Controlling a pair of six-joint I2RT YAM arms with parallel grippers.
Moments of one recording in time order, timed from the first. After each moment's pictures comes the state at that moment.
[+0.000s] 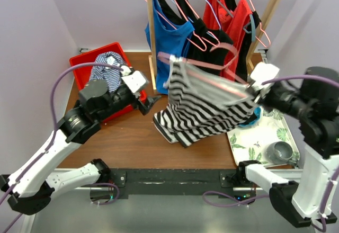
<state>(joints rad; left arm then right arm) -0.77 0.92 1.24 -0.41 0.08 0.24 0.10 1.06 2.00 -1.42 -0.49 -0.75</state>
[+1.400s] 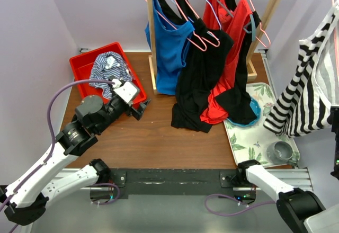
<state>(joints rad) -0.77 0.75 1.00 -0.32 -0.11 0.25 0.24 0.96 2.34 -1.41 0.74 -0.48</state>
